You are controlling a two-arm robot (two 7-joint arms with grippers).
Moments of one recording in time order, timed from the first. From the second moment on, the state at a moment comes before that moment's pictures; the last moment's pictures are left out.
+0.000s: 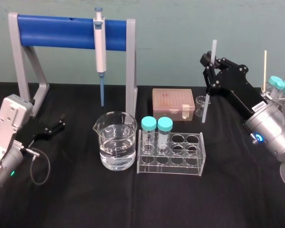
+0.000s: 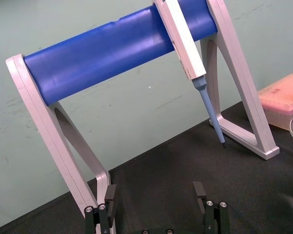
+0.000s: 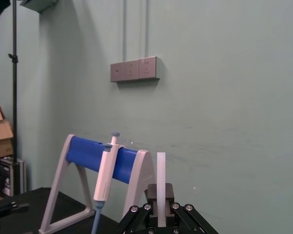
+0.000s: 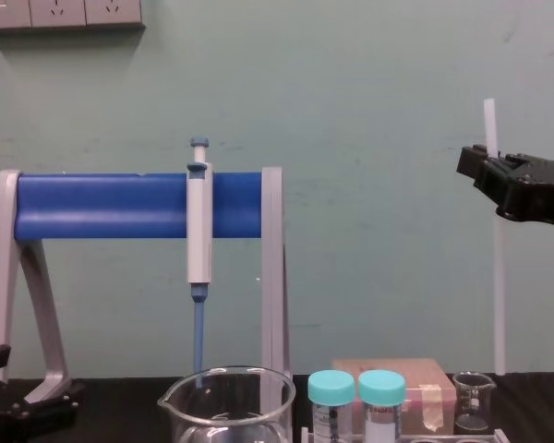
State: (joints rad) left arm -0.20 0.60 0.45 -1.41 -0.25 -0.12 0.03; right arm 0.19 0.34 -0.20 -1.59 0.40 -0.18 0.40
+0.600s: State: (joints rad) left arm -0.20 0.60 0.45 -1.41 -0.25 -0.12 0.03; right arm 0.21 0.38 -0.22 -1.49 0.53 -0.23 0.56
